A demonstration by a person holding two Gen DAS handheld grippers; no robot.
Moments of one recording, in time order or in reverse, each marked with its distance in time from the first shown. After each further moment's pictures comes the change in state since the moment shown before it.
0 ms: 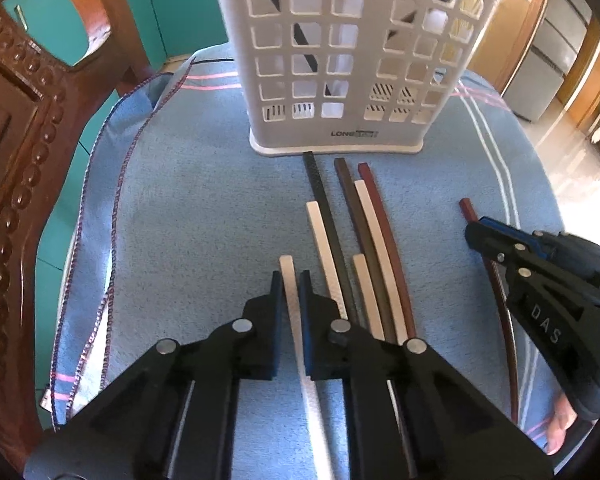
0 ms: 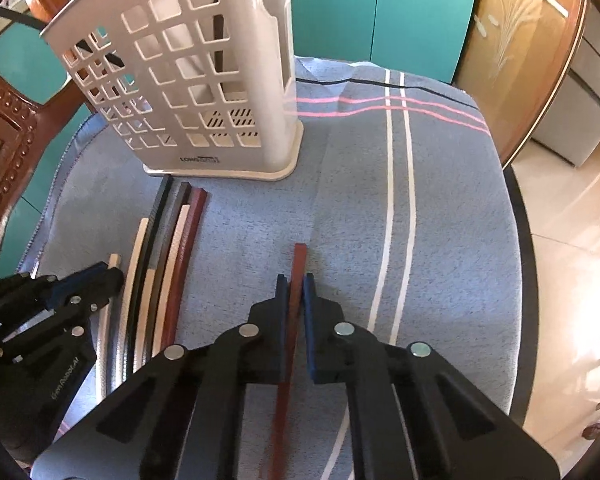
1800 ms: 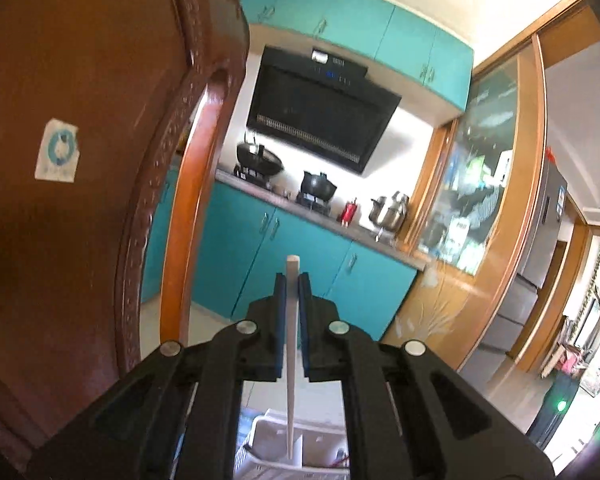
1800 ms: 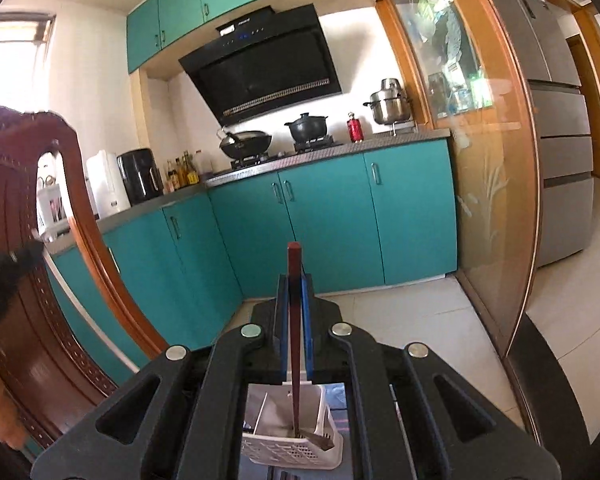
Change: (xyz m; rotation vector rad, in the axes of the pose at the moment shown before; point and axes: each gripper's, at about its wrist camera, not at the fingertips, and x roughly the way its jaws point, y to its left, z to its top) left arm -0.275 0.086 0.093 -0.374 -1.014 -0.165; right arm -0.201 -0.011 0.111 0.138 -0.810 0.121
